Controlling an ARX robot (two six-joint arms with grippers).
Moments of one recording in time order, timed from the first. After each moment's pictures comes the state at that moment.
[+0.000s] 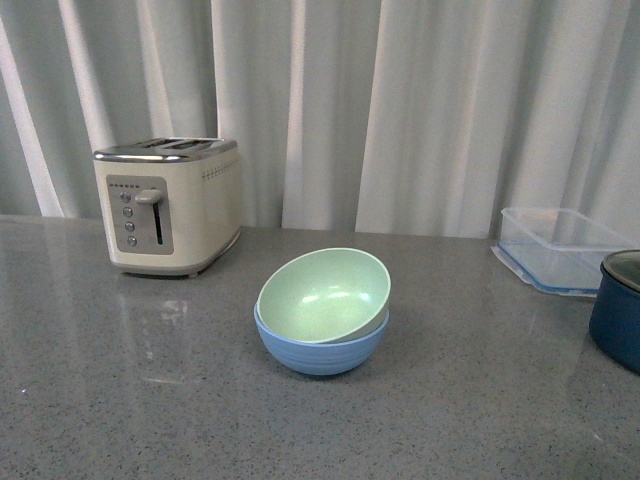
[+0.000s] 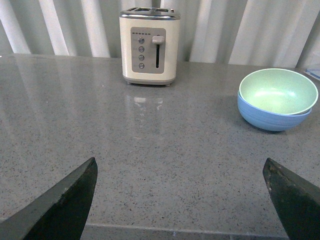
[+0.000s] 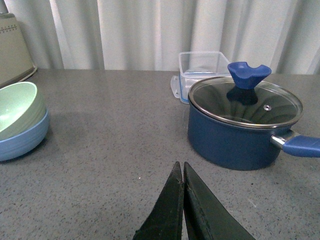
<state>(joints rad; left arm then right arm) 0.00 0.00 0.02 0.00 0.00 -0.01 0.00 0.88 0.09 0.77 0.01 0.00</state>
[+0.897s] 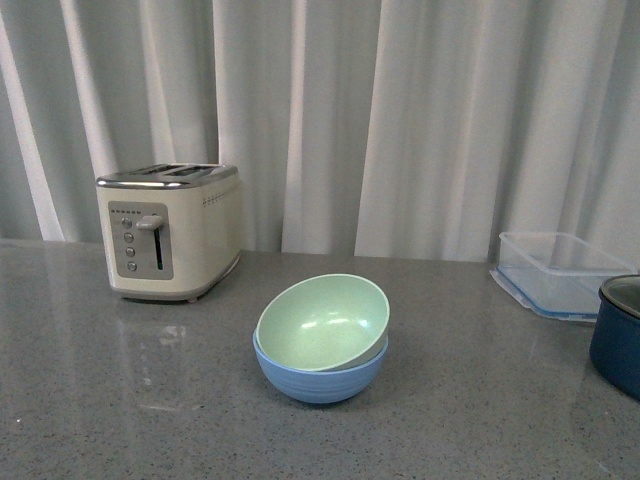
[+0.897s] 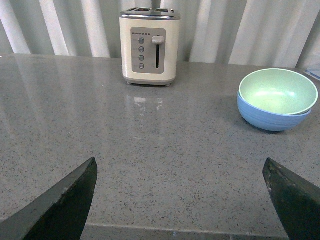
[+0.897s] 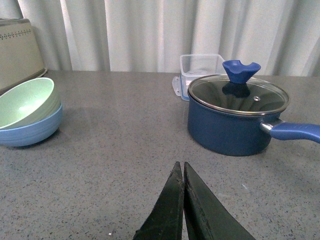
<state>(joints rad) 0.00 0.00 0.02 0.00 0.00 -0.01 0.00 0.35 0.00 0.36 0.00 0.00</state>
